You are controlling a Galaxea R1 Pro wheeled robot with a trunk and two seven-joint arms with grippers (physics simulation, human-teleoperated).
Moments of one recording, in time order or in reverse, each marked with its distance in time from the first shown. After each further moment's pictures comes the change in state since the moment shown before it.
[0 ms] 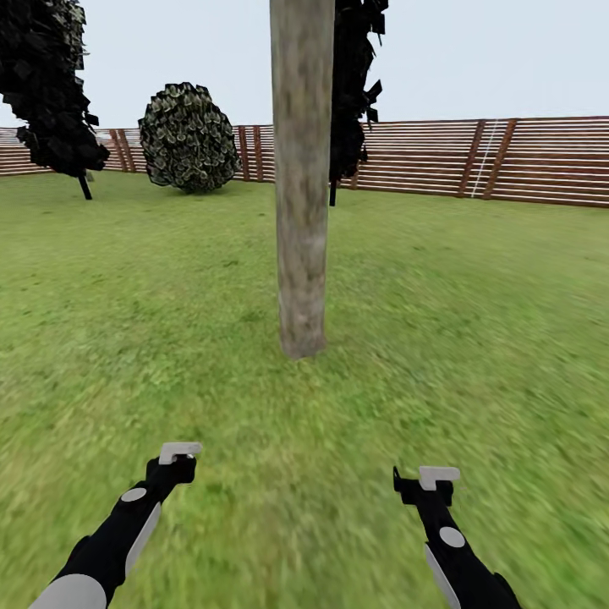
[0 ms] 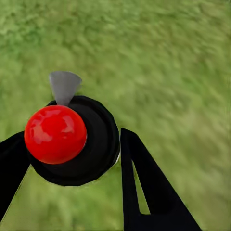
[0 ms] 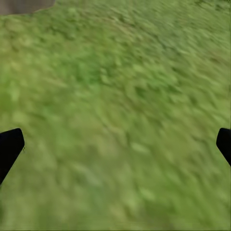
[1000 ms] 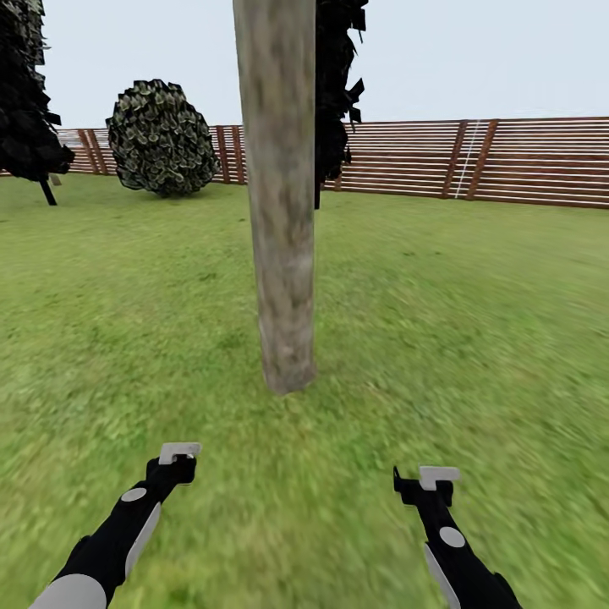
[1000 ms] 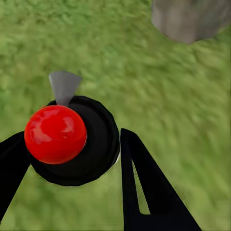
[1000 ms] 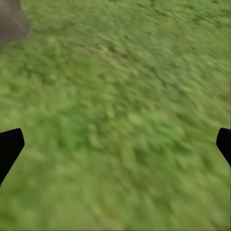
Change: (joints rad) left arm 0.000 0.000 0.000 0.000 0.000 0.000 0.000; right arm 0.000 0.000 0.000 0.000 0.000 0.001 -0.001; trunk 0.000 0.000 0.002
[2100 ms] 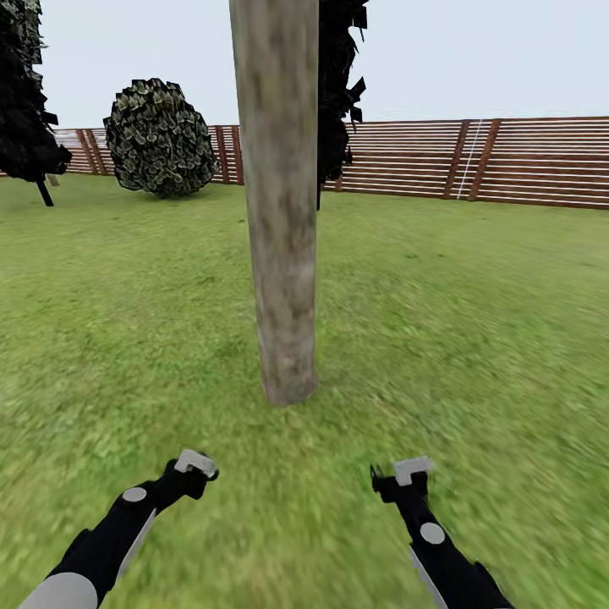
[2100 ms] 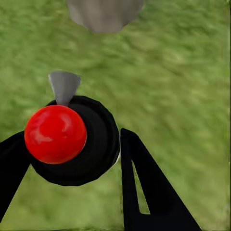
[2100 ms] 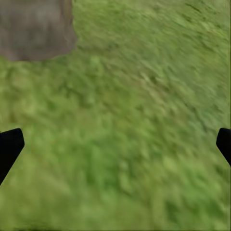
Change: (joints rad) left arm -0.006 0.041 -0.070 0.012 -0.186 -0.006 -0.323; right arm -0.011 -0.001 0.187 -0.015 0.026 0.005 0.009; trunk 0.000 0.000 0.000
